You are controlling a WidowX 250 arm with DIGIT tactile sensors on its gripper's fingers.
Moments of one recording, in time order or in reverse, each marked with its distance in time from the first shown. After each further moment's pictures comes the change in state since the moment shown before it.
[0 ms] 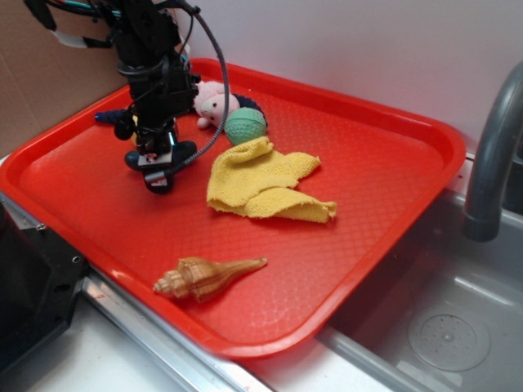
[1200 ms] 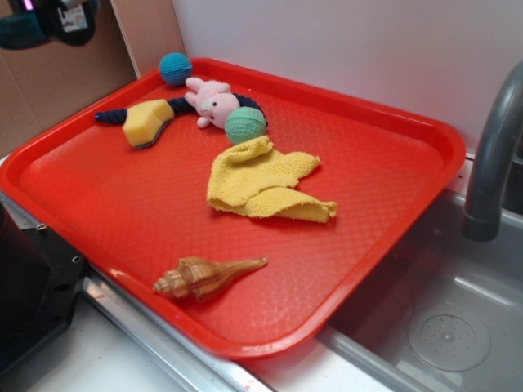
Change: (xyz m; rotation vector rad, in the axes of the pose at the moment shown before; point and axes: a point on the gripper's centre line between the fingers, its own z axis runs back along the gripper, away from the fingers) arm -0.028 -0.072 0.178 -0.108 0.011 0.704
